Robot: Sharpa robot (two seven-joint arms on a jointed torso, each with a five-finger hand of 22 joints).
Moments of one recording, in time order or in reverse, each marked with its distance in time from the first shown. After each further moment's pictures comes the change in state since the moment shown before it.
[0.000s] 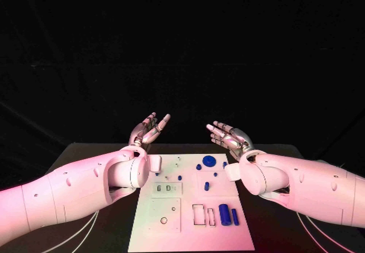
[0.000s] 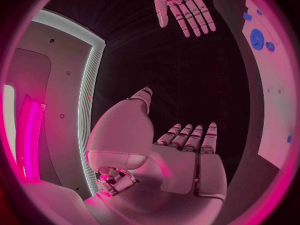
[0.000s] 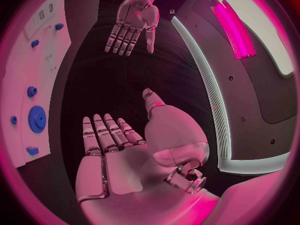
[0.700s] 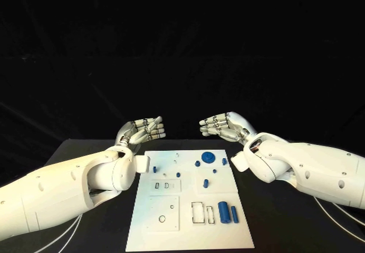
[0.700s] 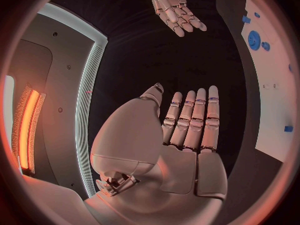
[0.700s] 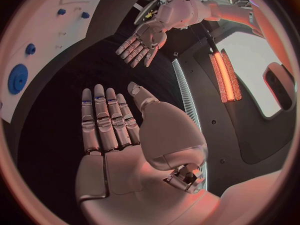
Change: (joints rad) left arm 0.006 -0.130 0.010 0.119 0.017 0.030 0.018; left_hand 0.195 0.028 0.007 -0.035 0.007 0.776 0.090 0.180 0.069 0.823 0.024 0.162 0.050 0.832 -0.037 0.178 0.063 0.124 0.673 0.002 0.269 0.100; right arm 0.101 -0.030 -0.018 -0.013 -0.491 0.070 -0.053; right_hand 0.176 -0.036 0.150 -0.163 0.012 0.609 0.082 0.074 0.030 0.637 -0.072 0.052 0.021 0.672 -0.089 0.069 0.025 0.077 0.486 -0.014 0.216 0.080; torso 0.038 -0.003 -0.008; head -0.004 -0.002
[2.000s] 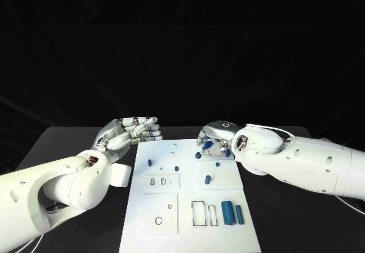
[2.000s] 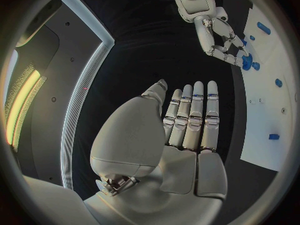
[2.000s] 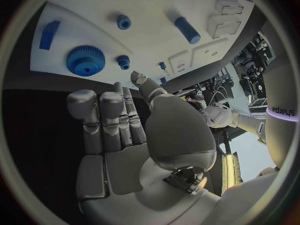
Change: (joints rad) left arm 0.071 -0.214 0.007 0.280 -0.054 0.162 -0.019; left_hand 0.058 -0.034 0.028 -0.039 0.000 0.115 -0.008 -0.040 -0.016 0.181 -0.049 -0.049 0.004 0.173 -0.051 -0.019 0.022 -0.001 0.104 -0.034 0.012 -0.027; right arm 0.070 0.050 0.002 -0.020 -1.084 0.217 -0.437; right_hand -0.033 -0.180 0.131 -0.024 -0.007 0.198 -0.081 -0.035 0.019 0.170 -0.104 -0.029 0.072 0.463 -0.157 0.866 0.797 -0.046 0.576 -0.176 0.872 0.775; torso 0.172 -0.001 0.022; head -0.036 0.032
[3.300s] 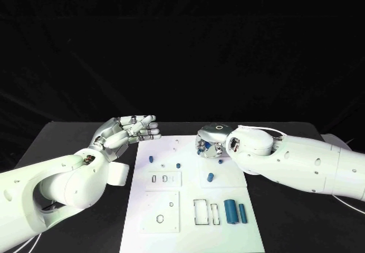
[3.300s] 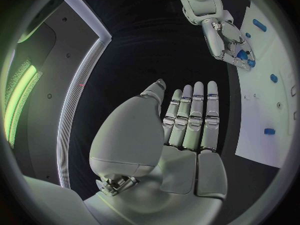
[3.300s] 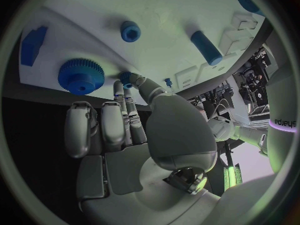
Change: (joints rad) left arm 0.008 -0.012 0.001 0.011 0.026 0.007 -0.012; left_hand -0.014 -0.013 -0.010 0.010 0.000 0.003 0.004 -0.019 -0.001 0.003 0.004 -0.020 -0.001 -0.004 0.004 -0.019 0.003 0.000 0.000 0.000 -0.004 -0.009; right arm -0.010 0.042 0.000 -0.032 -0.087 0.064 -0.037; right_hand 0.019 -0.005 0.084 0.031 0.014 0.027 -0.006 0.000 0.014 0.027 -0.006 0.022 0.016 0.000 0.000 0.274 0.271 -0.047 0.114 0.003 0.241 0.360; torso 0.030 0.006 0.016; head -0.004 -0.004
